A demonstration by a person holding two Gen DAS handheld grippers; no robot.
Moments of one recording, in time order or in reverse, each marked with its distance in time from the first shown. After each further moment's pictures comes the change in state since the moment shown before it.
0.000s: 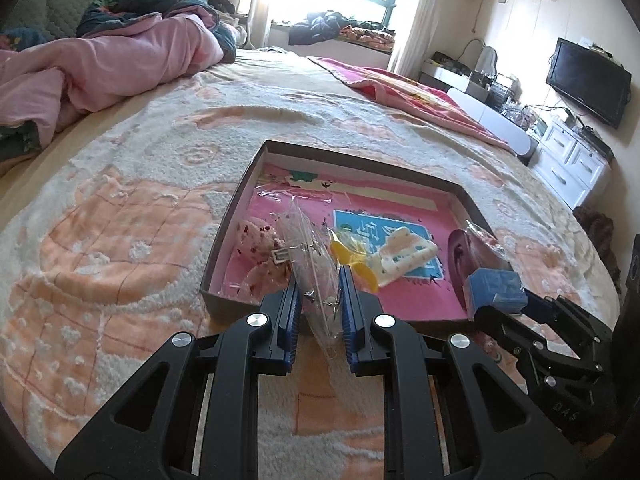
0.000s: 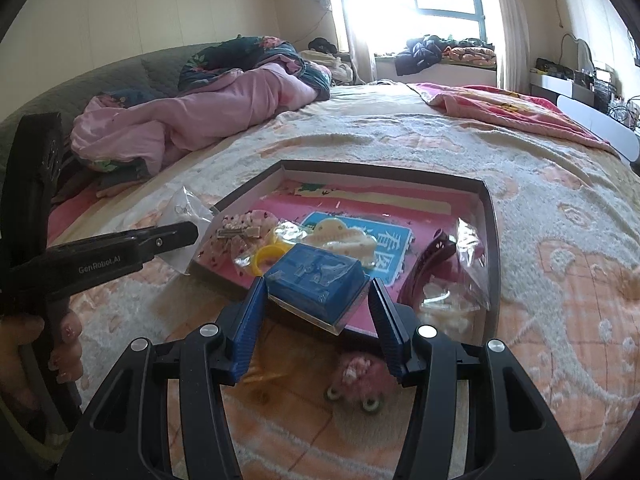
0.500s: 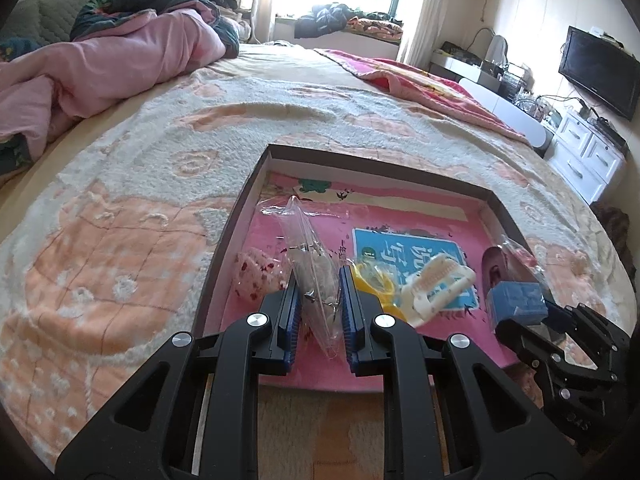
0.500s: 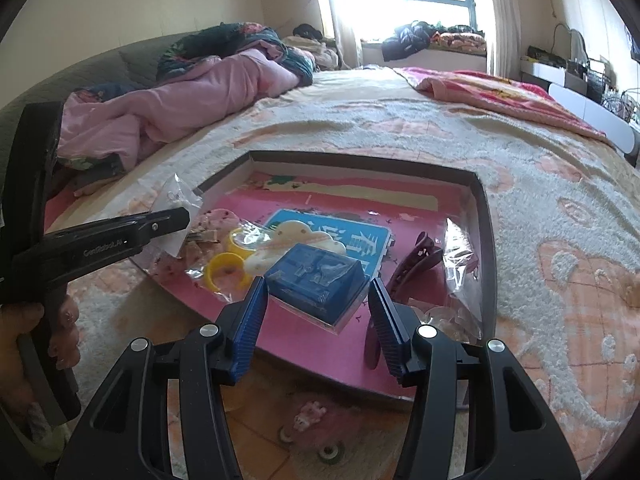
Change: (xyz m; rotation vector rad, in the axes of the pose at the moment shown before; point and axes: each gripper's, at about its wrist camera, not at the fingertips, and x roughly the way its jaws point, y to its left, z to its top) left arm 0.046 0.005 0.024 0.017 0.031 0.044; right arm 0.034 -0.021 0.011 0.022 0.064 -0.044
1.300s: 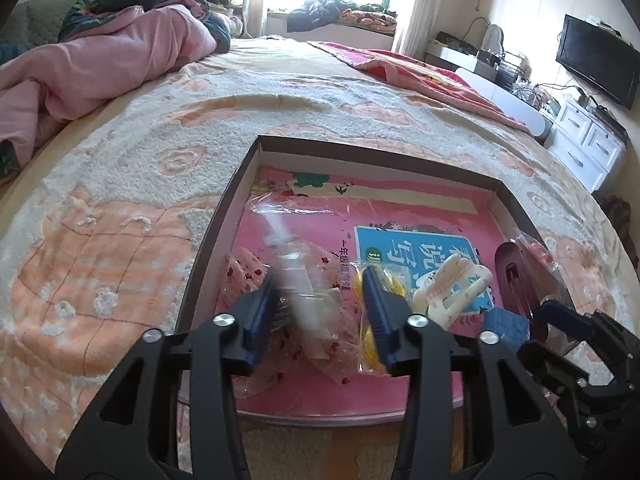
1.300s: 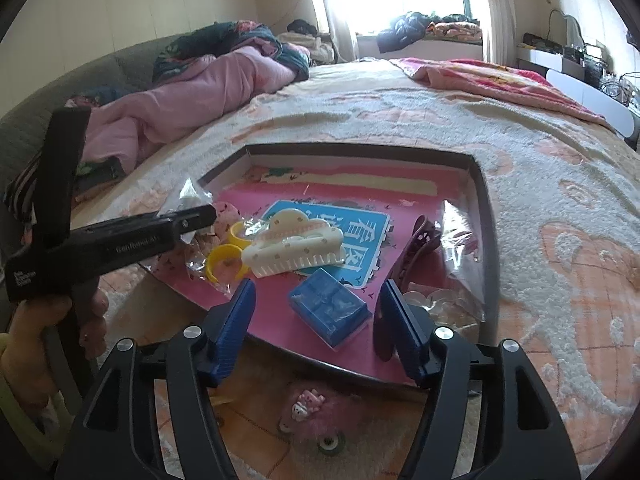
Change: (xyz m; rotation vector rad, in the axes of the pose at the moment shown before) left arm 0.019 -0.003 0.001 0.038 0.018 -0.003; right arm -0.006 -0.004 -0.007 0.037 0.001 0.012
